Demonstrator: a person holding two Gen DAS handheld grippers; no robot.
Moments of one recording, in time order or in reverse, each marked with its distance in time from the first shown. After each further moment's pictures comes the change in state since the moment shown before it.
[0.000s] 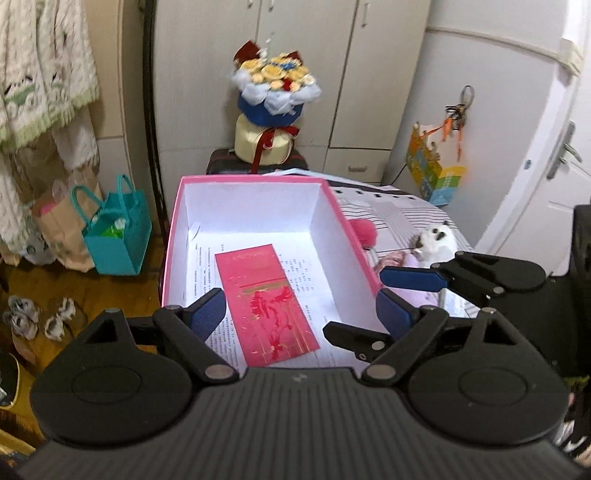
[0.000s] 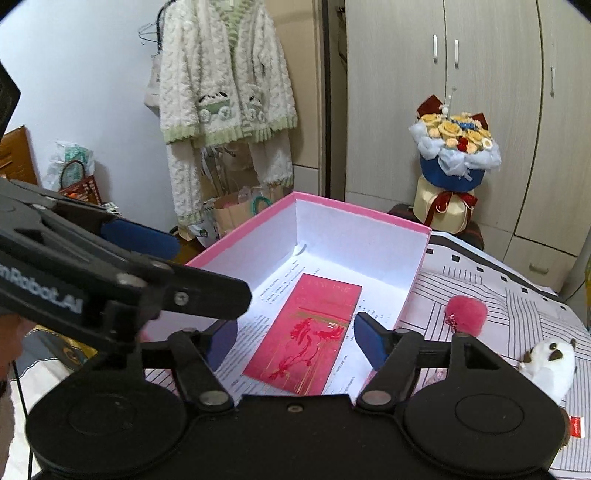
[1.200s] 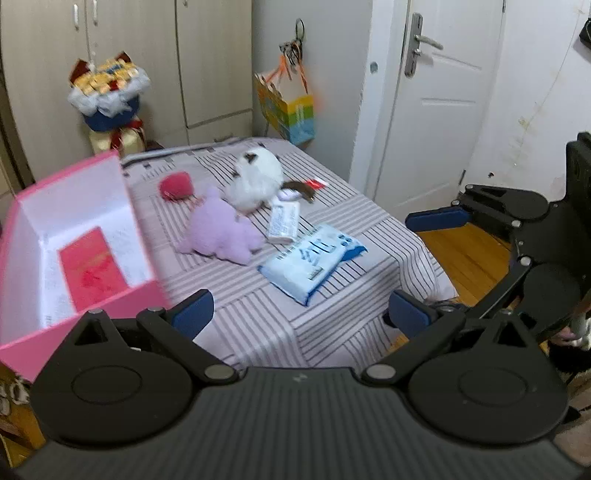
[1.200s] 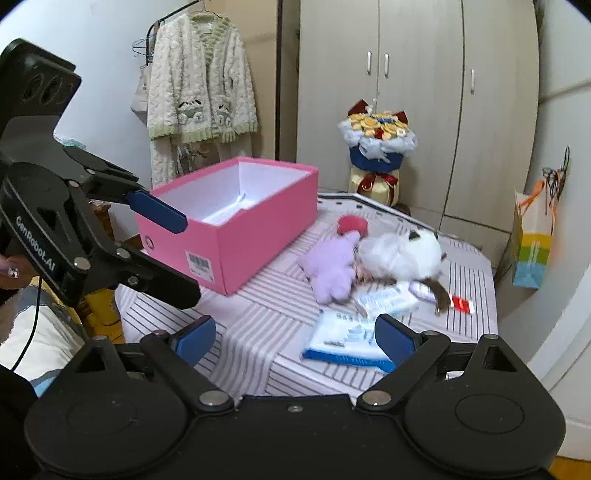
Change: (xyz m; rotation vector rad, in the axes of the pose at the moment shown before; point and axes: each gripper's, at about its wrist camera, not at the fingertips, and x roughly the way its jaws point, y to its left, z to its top) left arm -0.004 -0.174 -0.091 0.336 0.091 -0.254; right arm -0.173 -0.075 -0.165 -0.001 -0.055 -0.105
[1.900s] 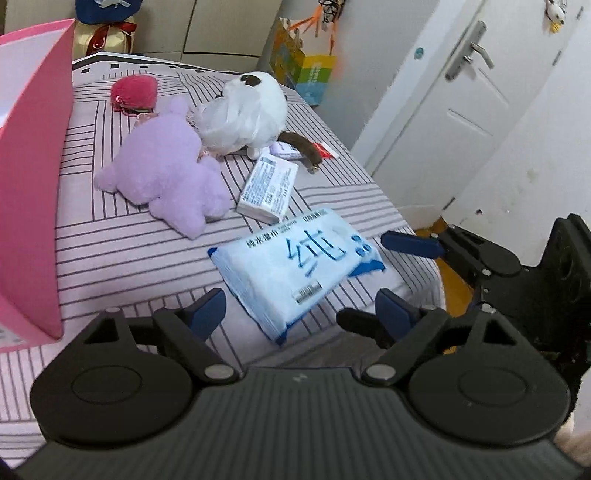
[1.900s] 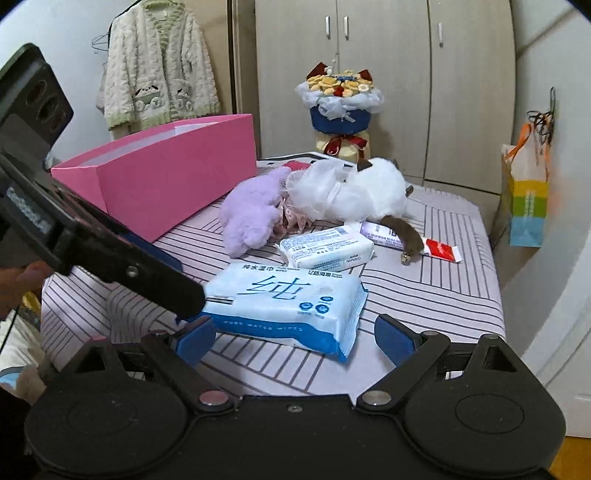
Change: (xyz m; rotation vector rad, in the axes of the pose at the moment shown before) left arm 0.146 0.029 -0.005 -0.302 0.069 -0.142; right arm 0.089 -0.083 -0.055 0.074 0.022 -0.015
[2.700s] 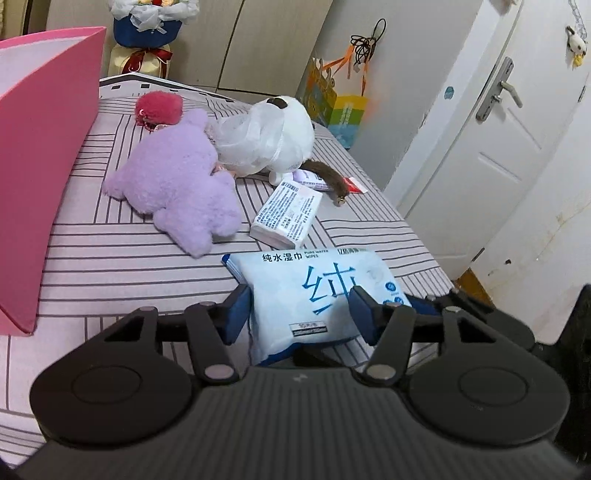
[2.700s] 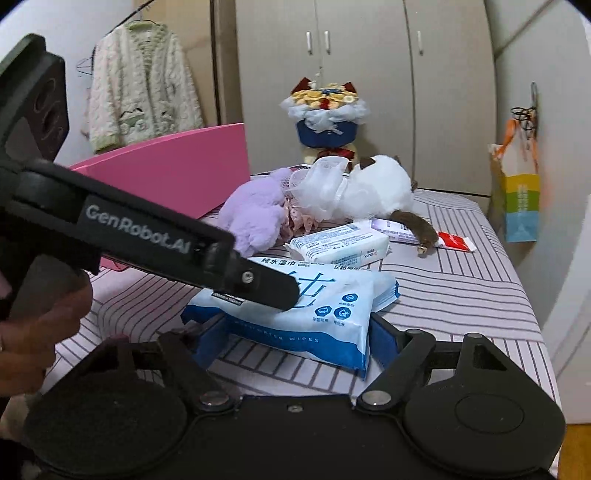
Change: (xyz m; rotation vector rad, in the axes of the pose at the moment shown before) left arm 0.024 -0.008 -0.017 -0.059 -0.179 0.095; right arm 0.019 0.027 -0.020 0.072 -0.092 -0.071
